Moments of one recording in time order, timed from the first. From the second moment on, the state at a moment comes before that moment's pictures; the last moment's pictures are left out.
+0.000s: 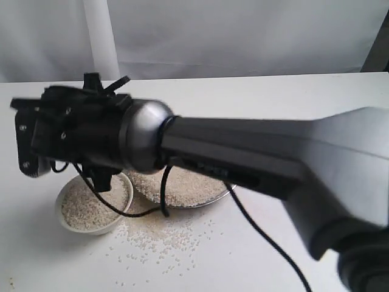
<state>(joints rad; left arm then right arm) 0.08 0.00 0.00 0.20 0.34 -0.34 1.07 2.24 -1.90 -0.77 0.87 -0.28</state>
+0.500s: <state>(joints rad) 0.08 0.00 0.00 0.20 0.34 -0.34 0.82 1.85 -1.55 -0.46 0.30 -0.19</state>
